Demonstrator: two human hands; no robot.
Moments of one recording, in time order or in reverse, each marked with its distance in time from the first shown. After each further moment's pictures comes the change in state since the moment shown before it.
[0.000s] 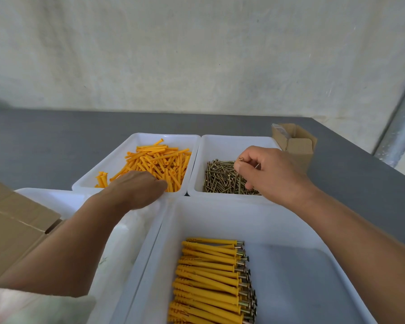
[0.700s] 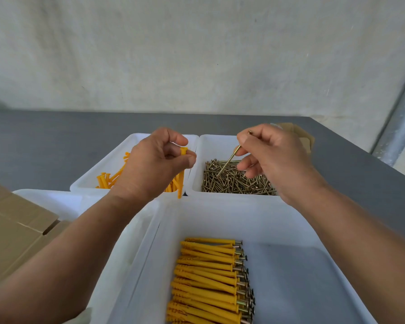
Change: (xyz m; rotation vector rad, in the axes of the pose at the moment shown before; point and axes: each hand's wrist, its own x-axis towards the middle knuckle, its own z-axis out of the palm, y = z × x) left_hand -0.037 0.052 -0.021 -1.013 0.445 0.306; right_hand 0.002 -0.021 -0.010 0.718 0.143 0.105
